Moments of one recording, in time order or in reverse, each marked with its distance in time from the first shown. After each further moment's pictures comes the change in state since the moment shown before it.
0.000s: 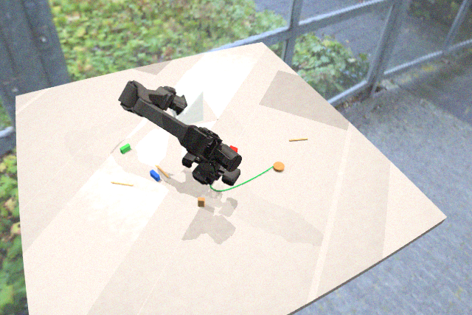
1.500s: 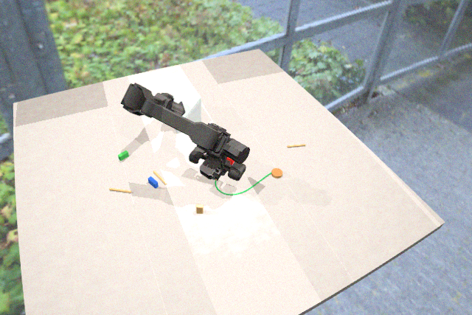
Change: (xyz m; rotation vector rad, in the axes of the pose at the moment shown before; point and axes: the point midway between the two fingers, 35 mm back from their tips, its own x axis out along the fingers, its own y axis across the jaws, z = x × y) arm -0.001 0.001 -0.054 -0.001 -0.003 0.004
